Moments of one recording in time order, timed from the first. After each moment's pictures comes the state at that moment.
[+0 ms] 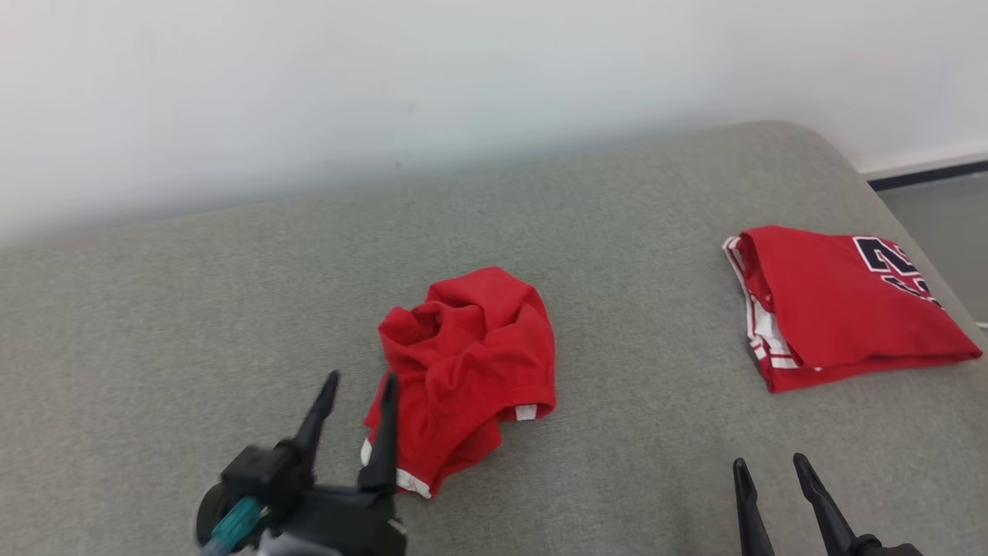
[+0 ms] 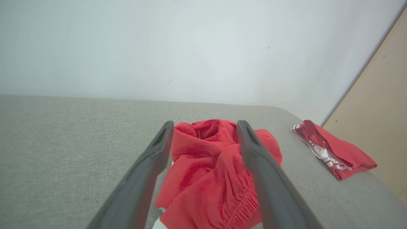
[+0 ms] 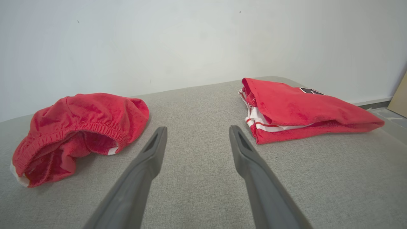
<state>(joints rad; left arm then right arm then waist) -0.23 0.09 -0.33 0.29 -0.45 -0.02 -0.23 0.15 -0.05 0.05 0.06 0.15 0.13 -0.26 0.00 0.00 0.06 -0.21</state>
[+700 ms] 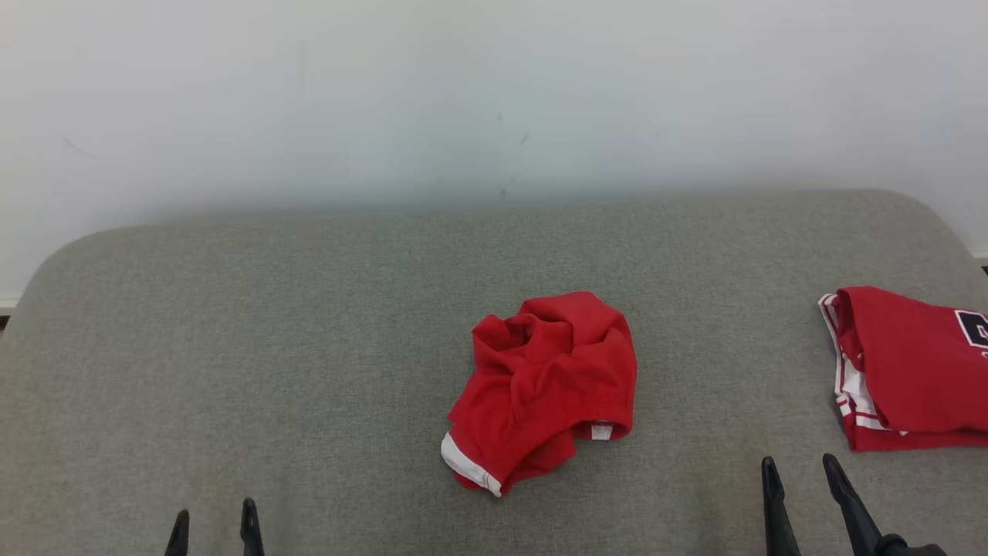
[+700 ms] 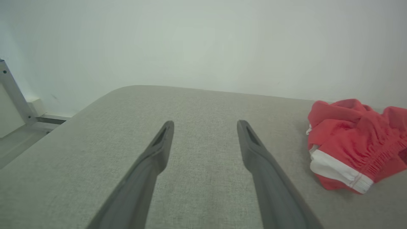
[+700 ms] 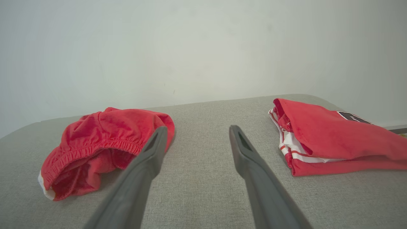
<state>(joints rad) 0.14 0.06 0.04 0.08 -0.18 -0.03 -0.26 0.16 -0.05 -0.02 0.07 0.15 0.13 -0.26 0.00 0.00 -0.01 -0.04</state>
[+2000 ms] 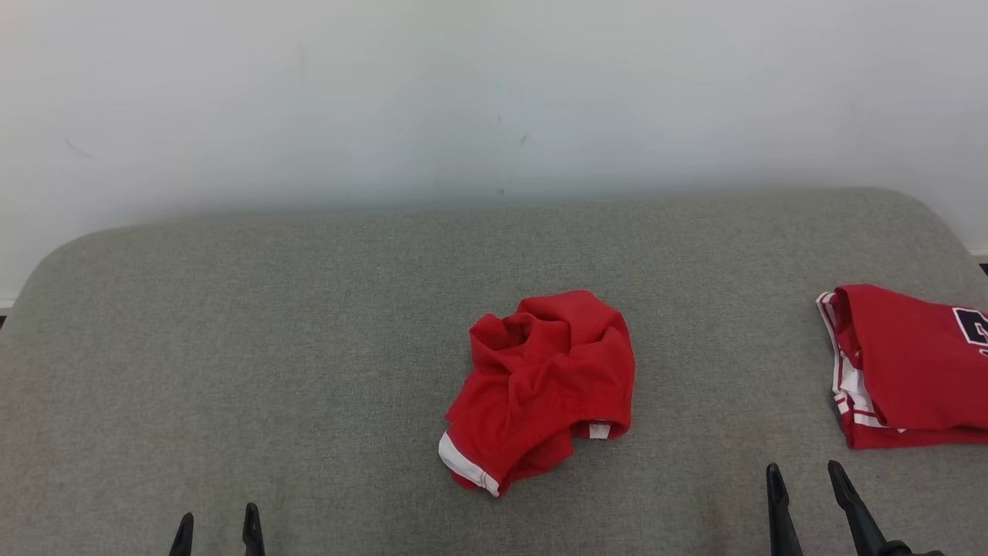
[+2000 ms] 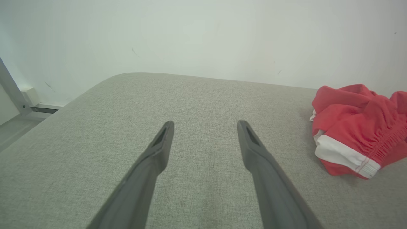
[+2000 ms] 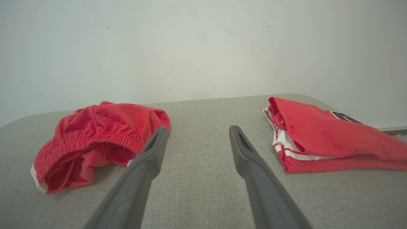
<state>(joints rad) 0.13 0.05 0.08 0.16 -0.17 -0.08 -0.26 0.17 -0.05 -0.03 0.07 0.12 0.13 -0.26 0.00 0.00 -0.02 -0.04</state>
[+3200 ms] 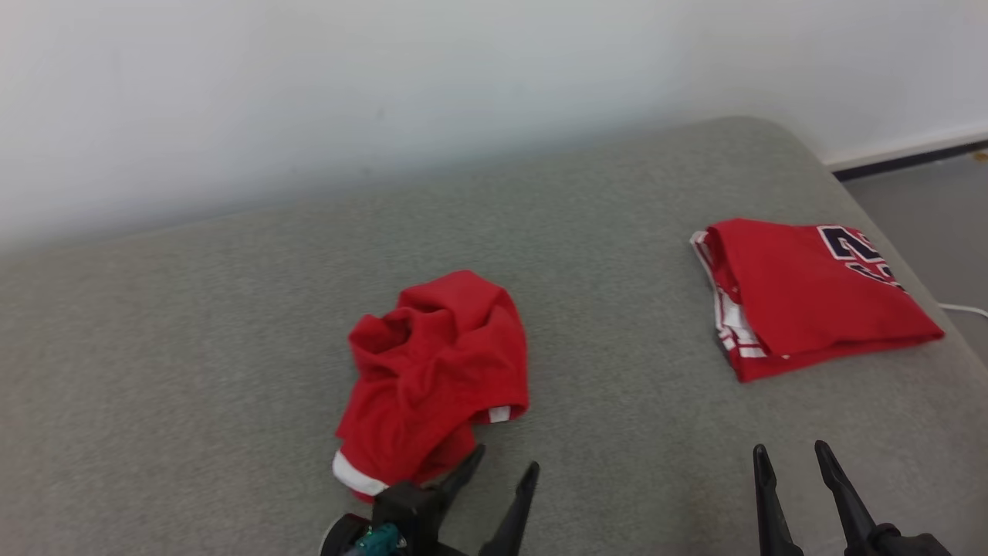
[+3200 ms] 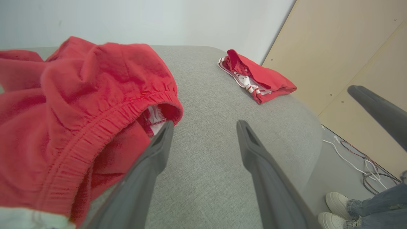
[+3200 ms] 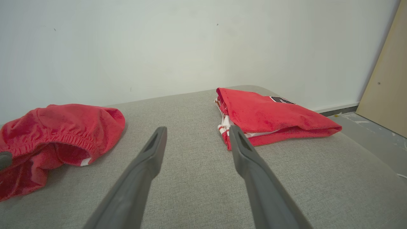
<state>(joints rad) -0.17 0.05 -0.55 0.32 -0.40 -0.13 -0.14 0.14 -0.05 -0.01 0.06 0.13 0.13 -0.26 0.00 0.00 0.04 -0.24</state>
